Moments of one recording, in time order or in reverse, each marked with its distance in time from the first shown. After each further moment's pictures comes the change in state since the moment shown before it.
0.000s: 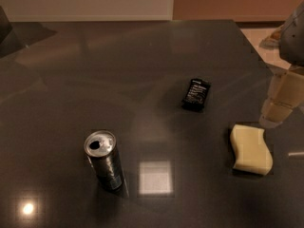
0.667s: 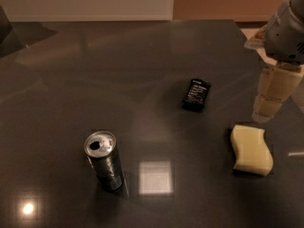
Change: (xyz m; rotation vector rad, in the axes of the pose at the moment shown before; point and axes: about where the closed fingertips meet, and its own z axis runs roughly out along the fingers) arm -0.009 -0.012 0.015 -0.043 0.000 -0.082
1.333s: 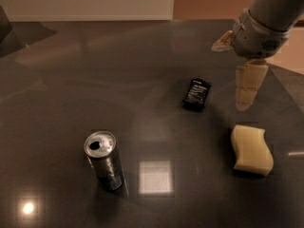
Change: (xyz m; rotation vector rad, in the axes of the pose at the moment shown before) arm -0.024 -0.045 0.055 -0.103 -0.054 -0.256
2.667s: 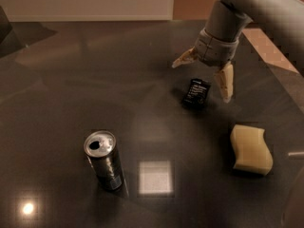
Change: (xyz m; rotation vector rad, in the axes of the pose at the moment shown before) arm -0.020 -0.056 0.088 -0.151 -0.040 -0.680
